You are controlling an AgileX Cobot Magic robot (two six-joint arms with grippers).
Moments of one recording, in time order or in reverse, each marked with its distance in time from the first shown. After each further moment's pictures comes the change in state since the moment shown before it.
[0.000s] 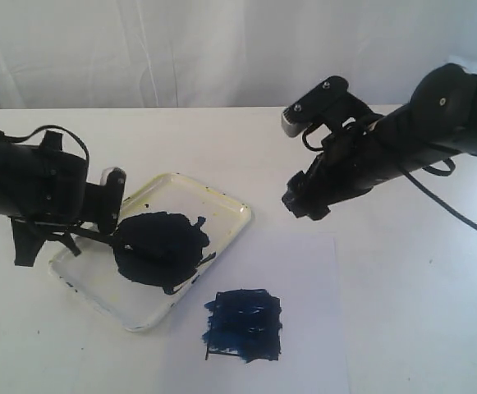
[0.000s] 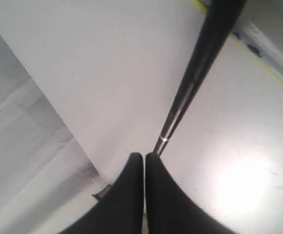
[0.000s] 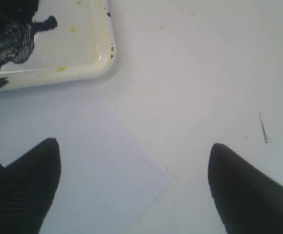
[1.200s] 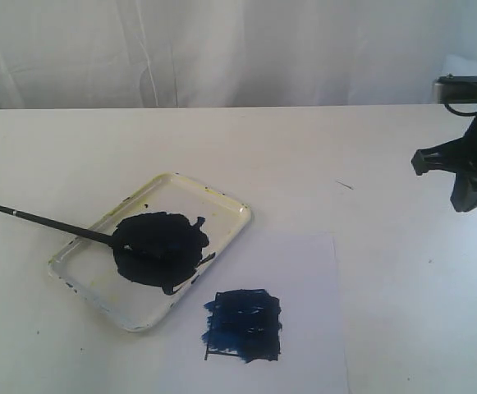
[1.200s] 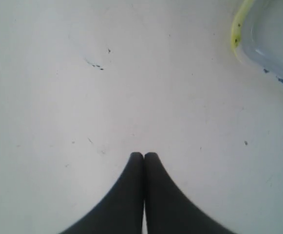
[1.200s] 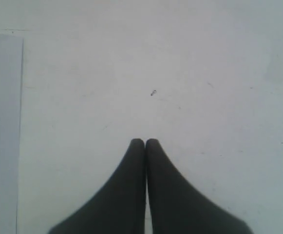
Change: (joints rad) left arm 0.582 -0.155 -0.209 -1.329 0.309 0.194; right arm -0.351 0.001 -0.201 -0.364 0.637 0.644
